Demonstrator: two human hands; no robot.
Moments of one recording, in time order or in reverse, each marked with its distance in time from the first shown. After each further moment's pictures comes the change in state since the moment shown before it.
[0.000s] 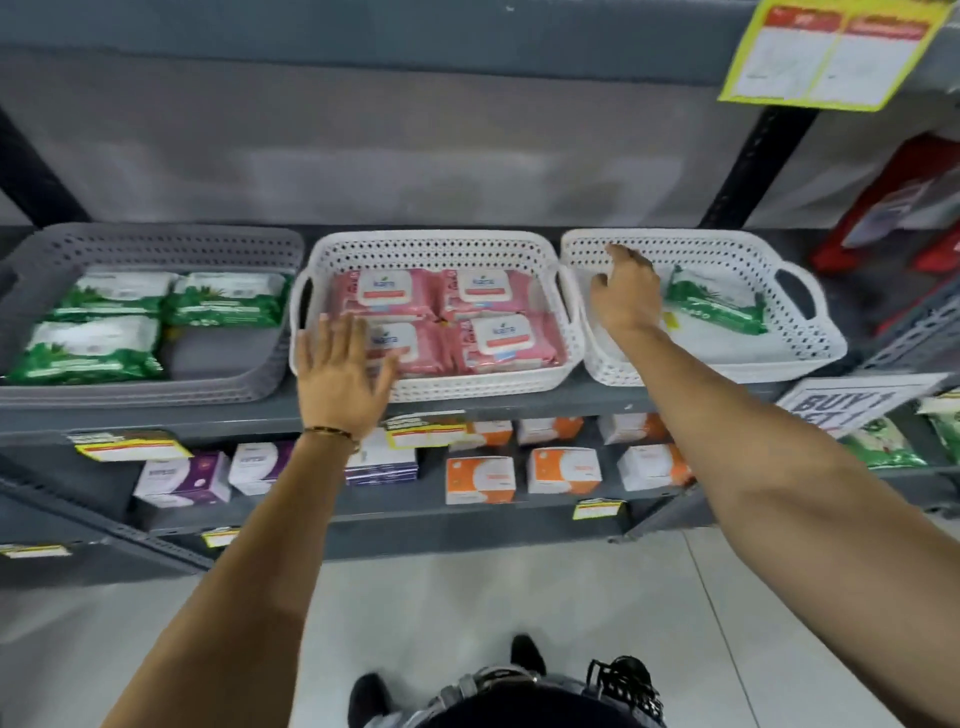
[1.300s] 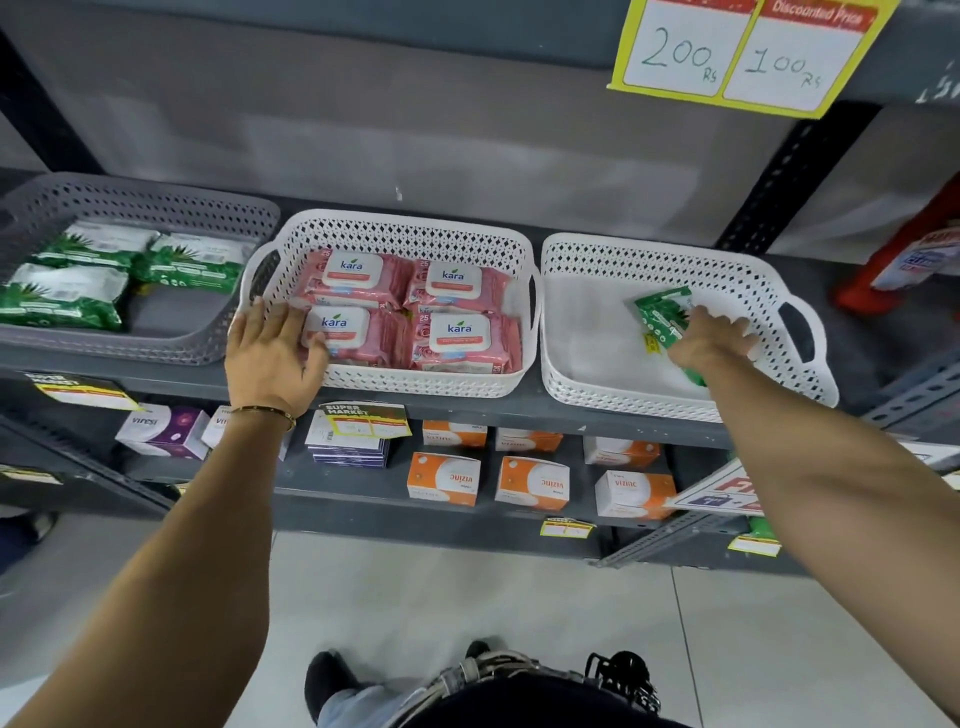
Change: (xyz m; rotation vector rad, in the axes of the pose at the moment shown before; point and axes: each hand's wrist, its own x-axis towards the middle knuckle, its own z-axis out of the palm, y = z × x) left_hand -0.003 0.018 0.004 0.080 0.127 -0.152; right_hand 0.068 0.162 -0.010 -0.539 -0.449 0.229
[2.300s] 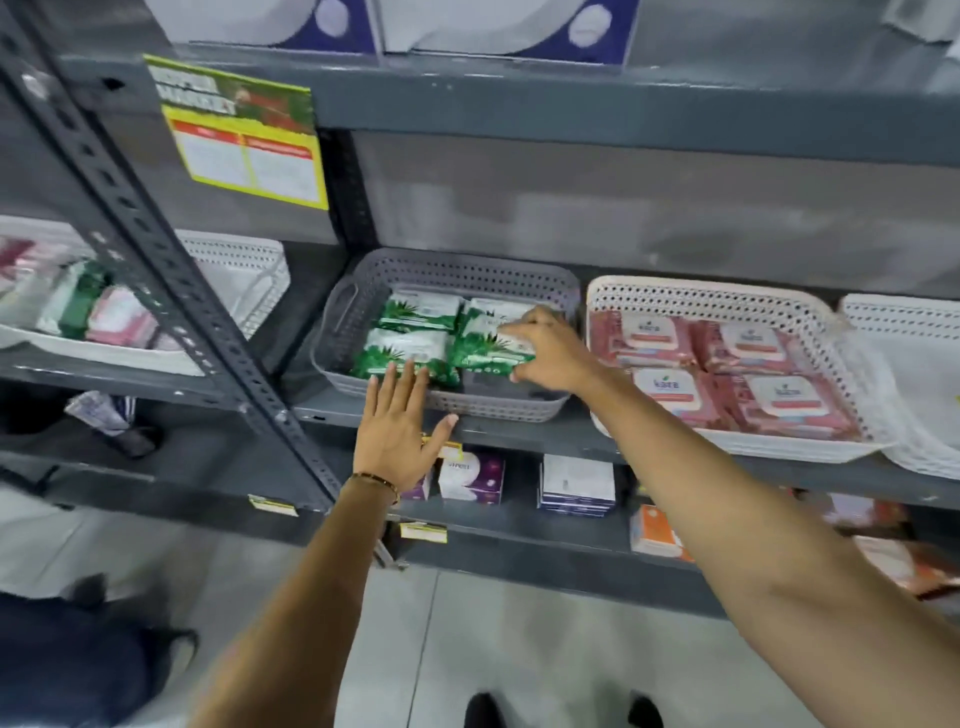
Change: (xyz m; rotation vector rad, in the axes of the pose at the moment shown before) left_hand 0.003 -0.281 -0.063 0.006 -0.223 0.128; right_hand -0.277 -0.473 -0.019 0.413 -0.074 -0.945
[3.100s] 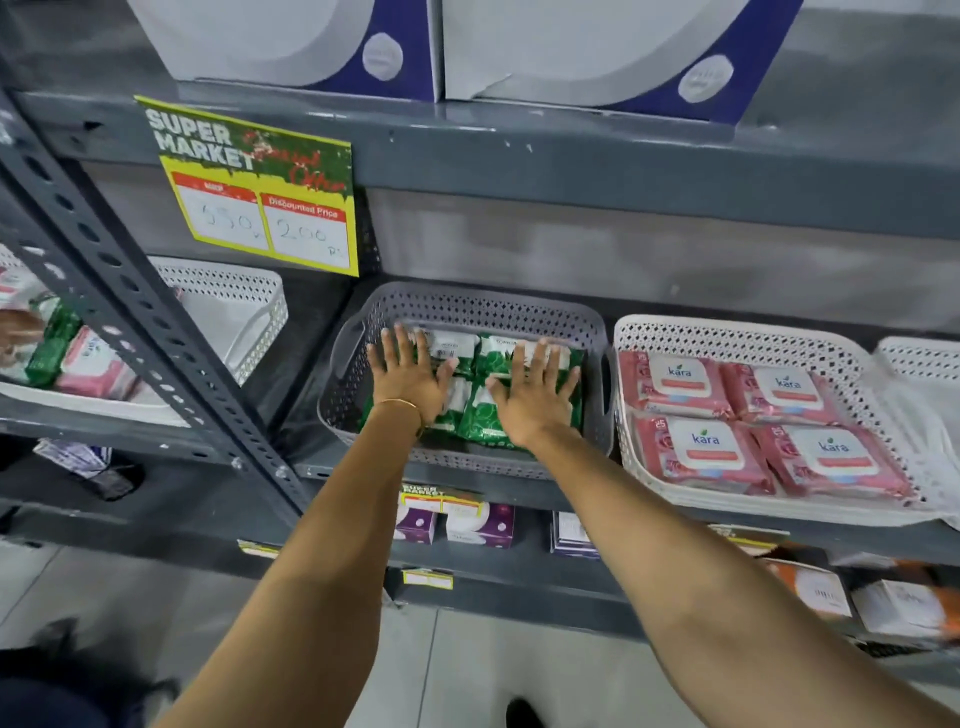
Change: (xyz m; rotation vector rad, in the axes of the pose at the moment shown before) left_hand 0.145 -0.035 0.002 0.075 -0.249 -0.190; right_hand 0.058 -0.019 0.069 -0.230 -0.007 0.312
